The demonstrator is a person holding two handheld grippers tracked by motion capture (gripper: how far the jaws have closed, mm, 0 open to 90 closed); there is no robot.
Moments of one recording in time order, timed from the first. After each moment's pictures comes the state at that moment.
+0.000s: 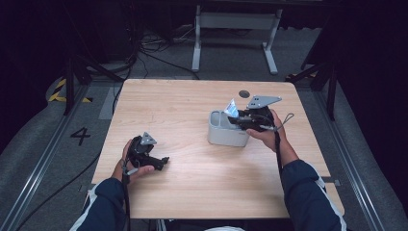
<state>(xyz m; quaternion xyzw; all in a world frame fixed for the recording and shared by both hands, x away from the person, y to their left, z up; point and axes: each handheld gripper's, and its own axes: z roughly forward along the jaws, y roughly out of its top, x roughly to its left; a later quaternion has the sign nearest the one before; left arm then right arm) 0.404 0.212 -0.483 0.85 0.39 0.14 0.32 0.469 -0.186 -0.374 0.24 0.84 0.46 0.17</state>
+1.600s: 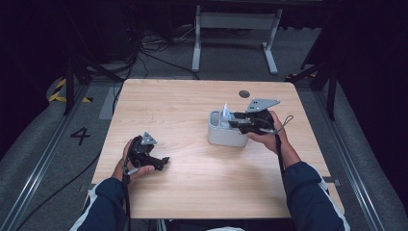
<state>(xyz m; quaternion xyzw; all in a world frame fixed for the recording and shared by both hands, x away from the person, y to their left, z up) 0.405 0.211 -0.483 0.85 0.39 0.14 0.32 0.462 -0.186 -0.376 0.23 0.85 0.44 0.18</state>
